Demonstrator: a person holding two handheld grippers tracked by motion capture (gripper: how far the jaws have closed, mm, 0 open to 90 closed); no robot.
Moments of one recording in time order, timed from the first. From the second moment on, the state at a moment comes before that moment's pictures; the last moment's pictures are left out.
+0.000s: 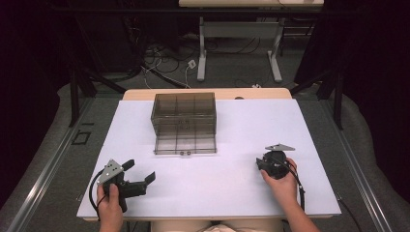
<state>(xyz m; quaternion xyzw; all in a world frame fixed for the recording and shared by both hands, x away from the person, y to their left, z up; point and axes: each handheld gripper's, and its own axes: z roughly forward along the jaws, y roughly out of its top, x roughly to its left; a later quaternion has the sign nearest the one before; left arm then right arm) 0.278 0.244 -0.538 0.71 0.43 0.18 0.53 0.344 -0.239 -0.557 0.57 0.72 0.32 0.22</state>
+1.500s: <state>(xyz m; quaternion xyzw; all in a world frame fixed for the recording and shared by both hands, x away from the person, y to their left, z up) 0.278 0.244 -0.537 0.71 0.43 0.18 0.53 0.339 -0.244 -0.551 0.57 0.71 0.35 0.23</state>
